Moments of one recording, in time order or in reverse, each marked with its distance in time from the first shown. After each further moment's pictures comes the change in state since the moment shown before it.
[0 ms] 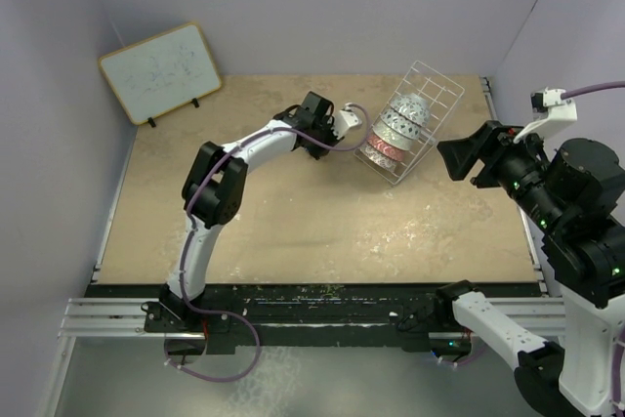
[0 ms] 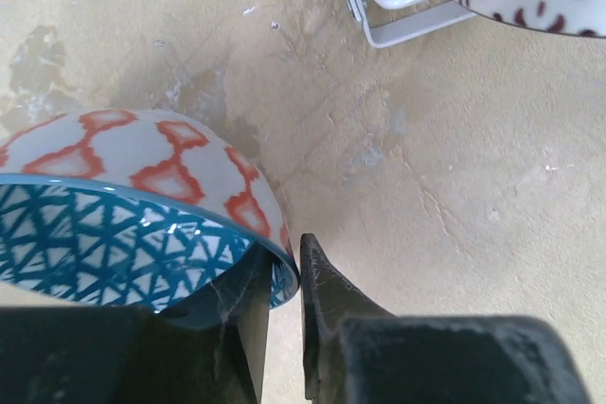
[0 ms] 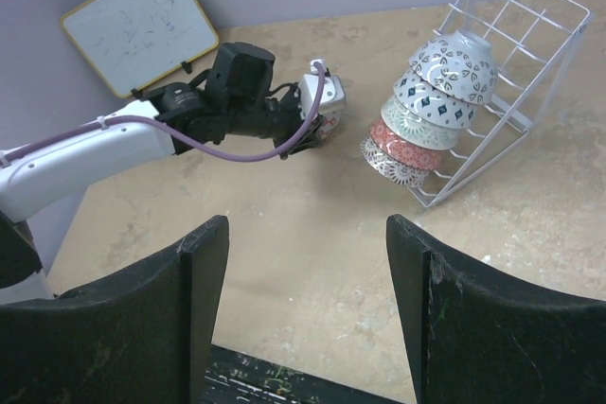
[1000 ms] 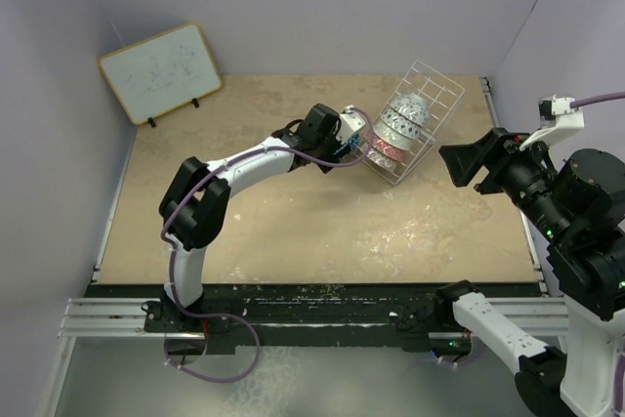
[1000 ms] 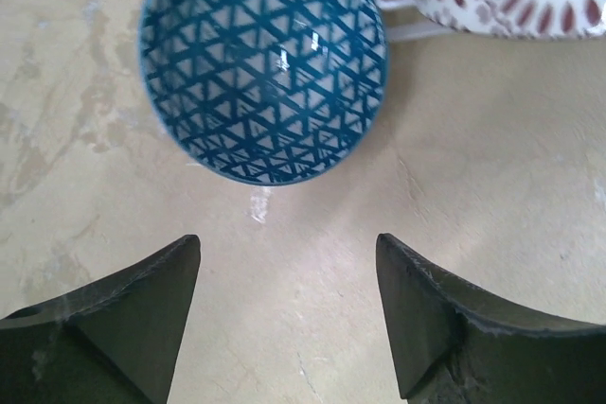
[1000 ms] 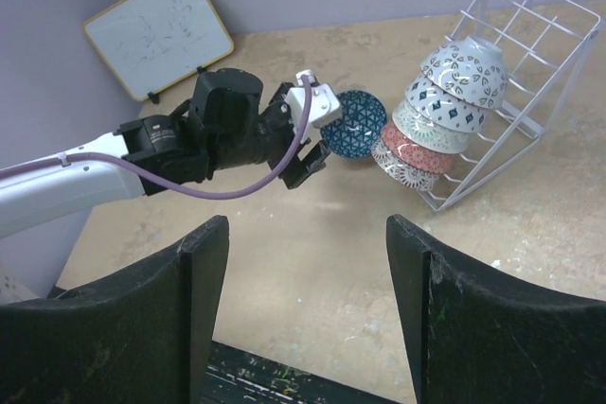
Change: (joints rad) left arm -0.121 -0.278 -0.287 0.133 -0.314 -0.133; right arm 0.000 -0.035 -0.009 0.006 -0.022 0.009
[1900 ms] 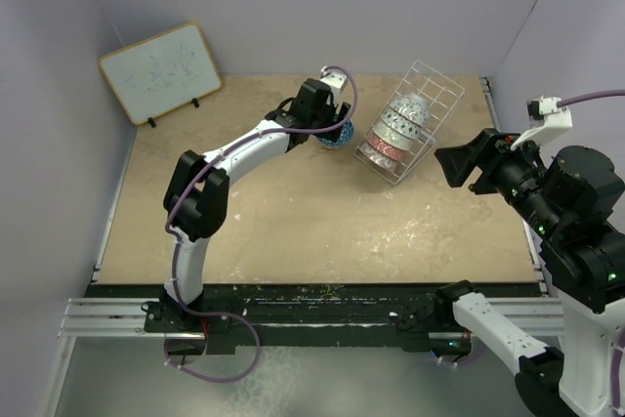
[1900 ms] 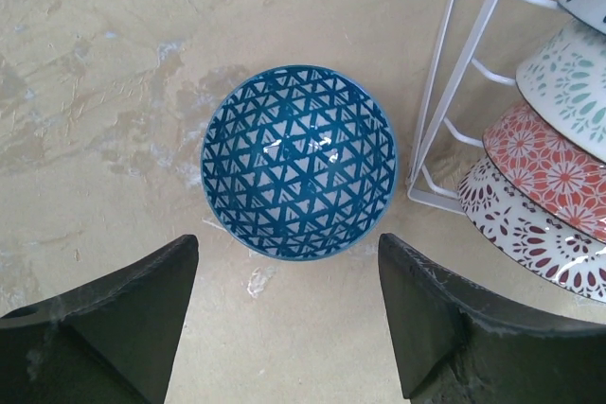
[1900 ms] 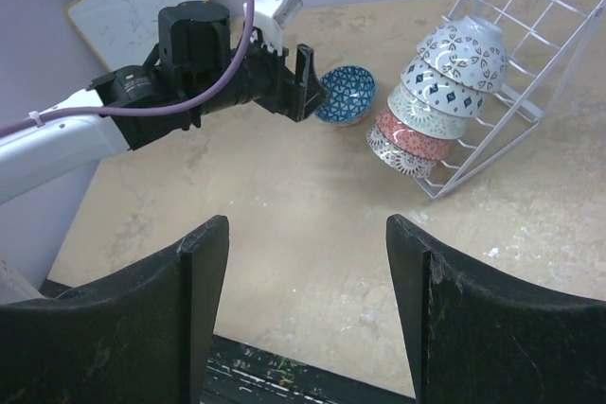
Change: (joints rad) left arm 0.083 0.071 0.180 0.071 -0.027 -0.418; right arm 0.000 -0.006 -0.047 0.004 0.001 0.000
